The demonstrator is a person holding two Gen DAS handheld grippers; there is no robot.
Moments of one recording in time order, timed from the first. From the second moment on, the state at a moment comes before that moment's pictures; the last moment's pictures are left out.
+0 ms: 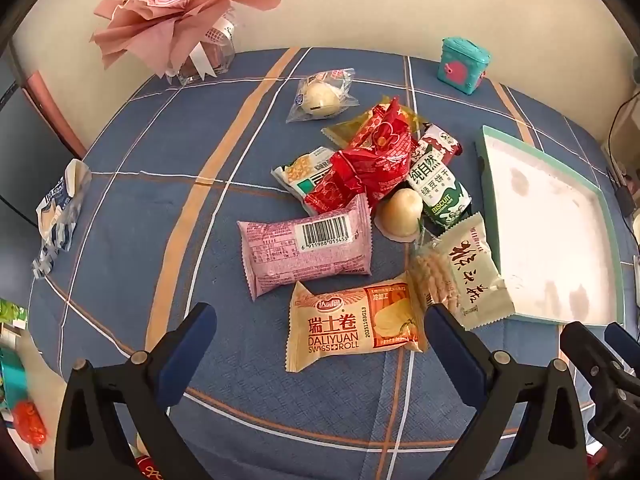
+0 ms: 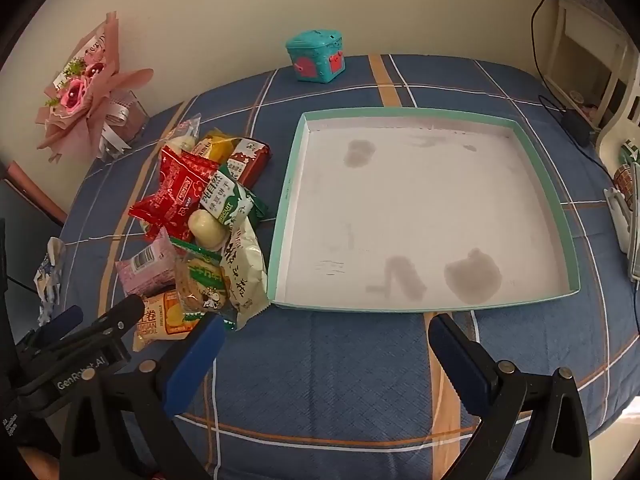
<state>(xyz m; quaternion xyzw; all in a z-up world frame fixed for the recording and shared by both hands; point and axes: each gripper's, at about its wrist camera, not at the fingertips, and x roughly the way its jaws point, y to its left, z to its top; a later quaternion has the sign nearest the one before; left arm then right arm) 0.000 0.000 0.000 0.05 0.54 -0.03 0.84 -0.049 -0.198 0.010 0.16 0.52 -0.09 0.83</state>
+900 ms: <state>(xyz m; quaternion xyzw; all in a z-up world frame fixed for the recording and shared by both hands) 0.002 0.001 -0.003 0.04 0.55 -0.04 0.84 -0.047 -0.197 0.016 0.15 0.51 -0.10 0.84</state>
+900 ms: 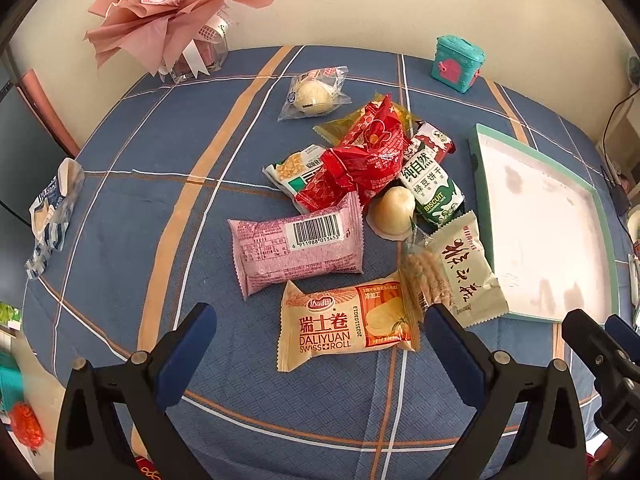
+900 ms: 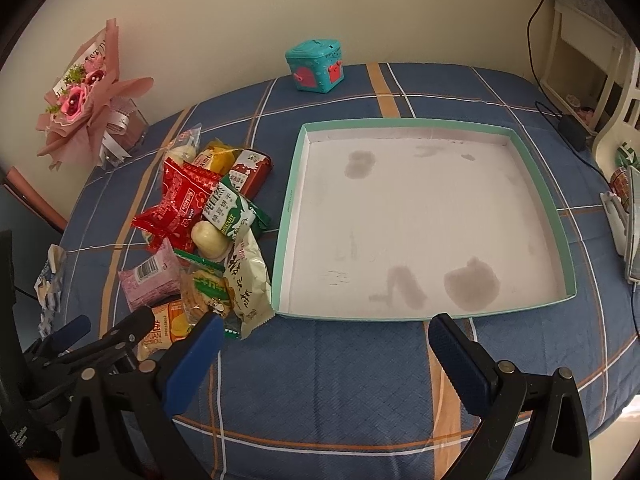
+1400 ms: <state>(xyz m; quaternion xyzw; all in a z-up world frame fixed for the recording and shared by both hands) 0.002 0.010 -0.003 0.00 0.54 -0.06 0.84 -0.043 -0.189 0.015 0.13 0.52 -0.09 0.84</state>
